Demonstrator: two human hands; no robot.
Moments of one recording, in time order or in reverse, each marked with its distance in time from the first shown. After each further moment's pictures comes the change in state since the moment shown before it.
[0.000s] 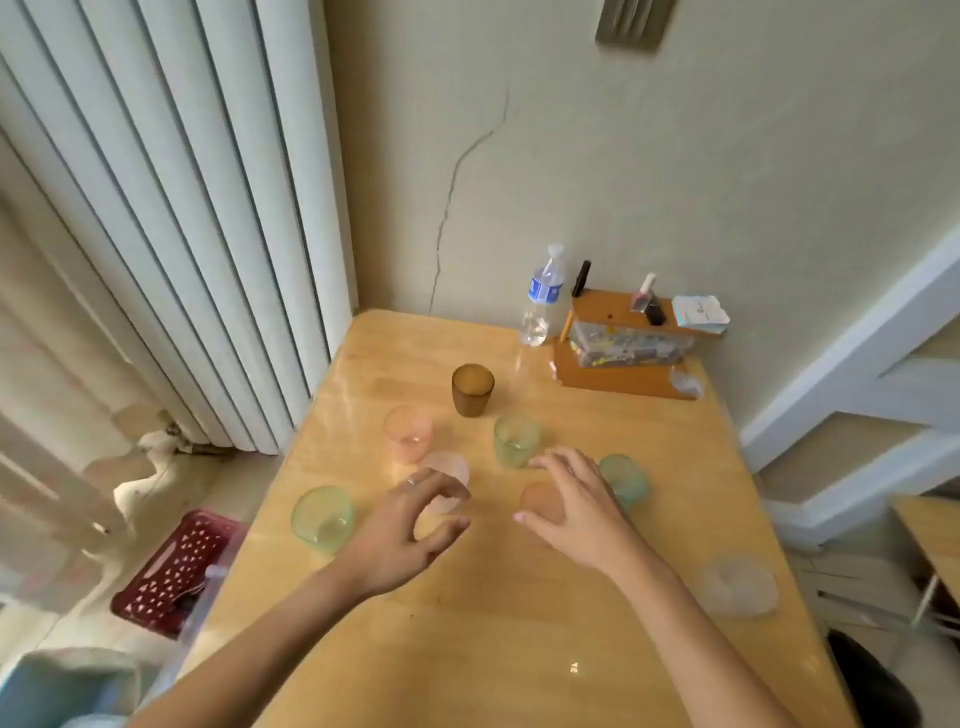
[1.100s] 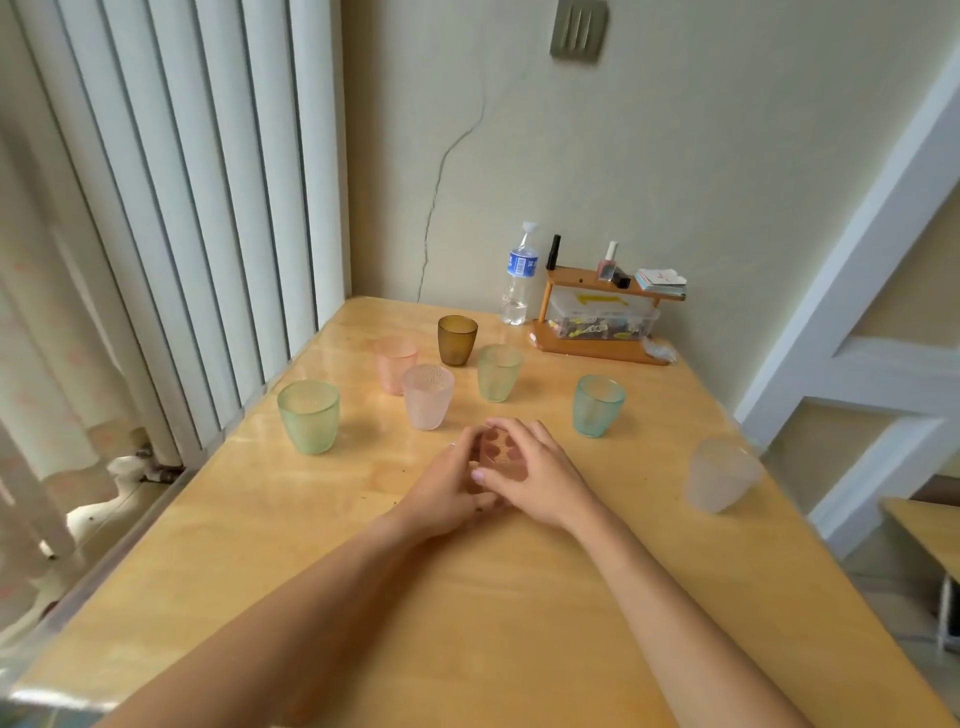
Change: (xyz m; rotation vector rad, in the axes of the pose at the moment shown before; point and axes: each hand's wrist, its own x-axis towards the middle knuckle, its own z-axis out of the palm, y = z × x) left_hand -0.040 -0.050 0.152 -0.149 0.031 0.151; right_hand -0.075 0.033 0.124 0.244 0.140 -0.108
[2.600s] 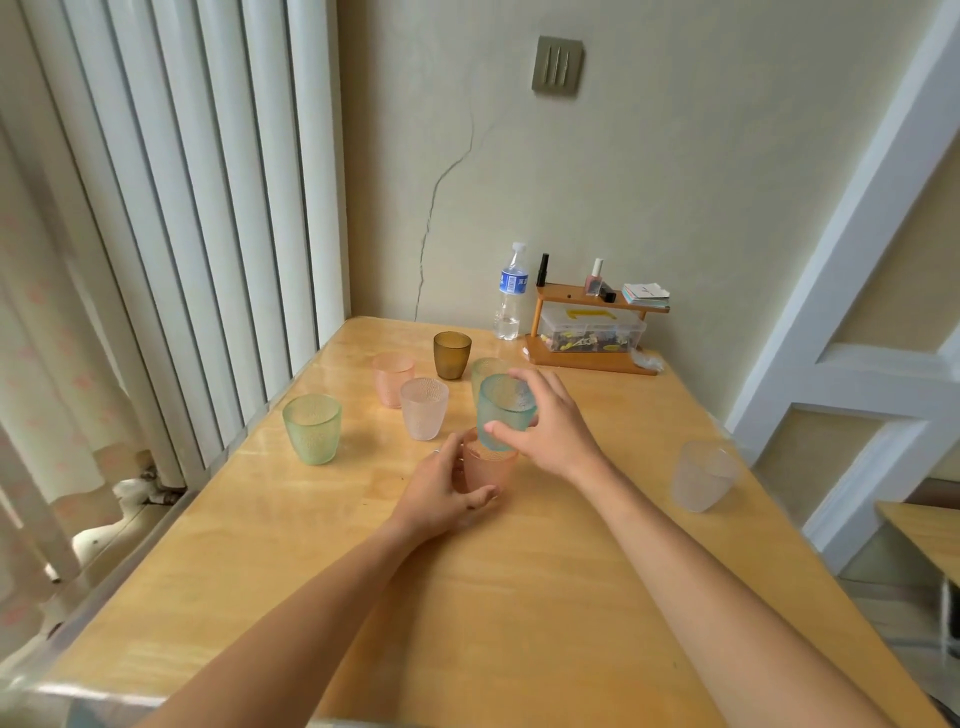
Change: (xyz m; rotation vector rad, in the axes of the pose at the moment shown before) left_hand 0.003 -0.014 0.006 0.036 0.145 -0.037; right_hand 0.022 -0.026 -0.047 -0.016 0.233 -0.079
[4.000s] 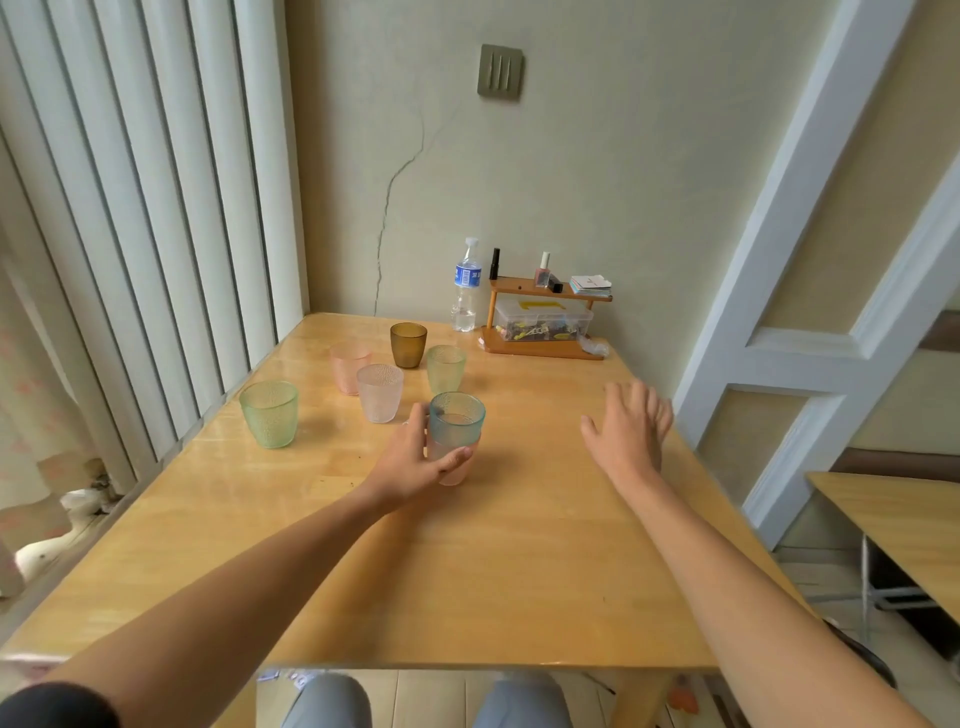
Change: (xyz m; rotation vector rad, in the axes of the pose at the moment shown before) left_hand -0.009 0.038 0.004 0.000 0.003 0.004; right_hand -0.068 0.095 -0.083 -0.767 0.331 0.306
